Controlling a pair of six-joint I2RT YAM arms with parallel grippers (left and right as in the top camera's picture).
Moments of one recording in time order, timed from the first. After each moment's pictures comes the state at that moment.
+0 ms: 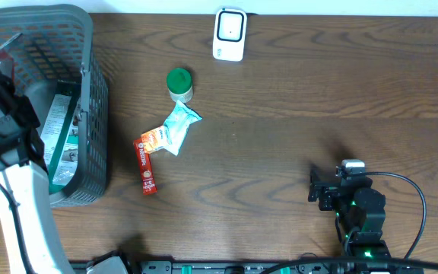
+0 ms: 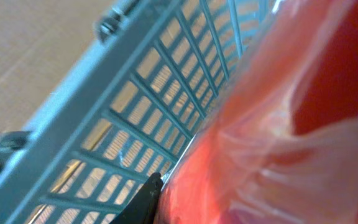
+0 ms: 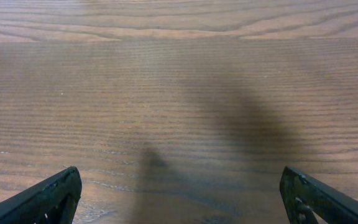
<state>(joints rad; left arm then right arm) 0.47 1.26 1.12 -0.37 -0.27 0.22 0.02 0.52 0.01 -0.04 -0.06 0.05</state>
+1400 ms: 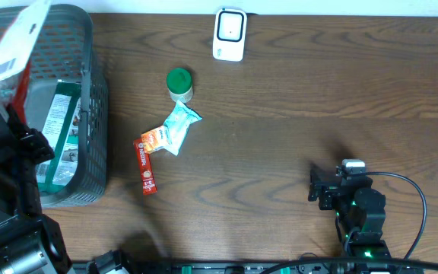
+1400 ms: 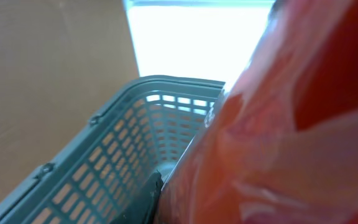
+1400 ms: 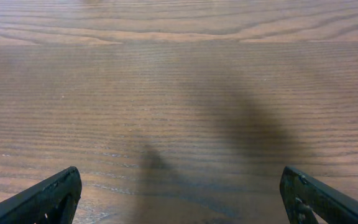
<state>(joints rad) 0.47 0.75 1.11 -0.47 0.13 0.13 0.02 0.52 0.01 -0.03 -0.06 0.05</state>
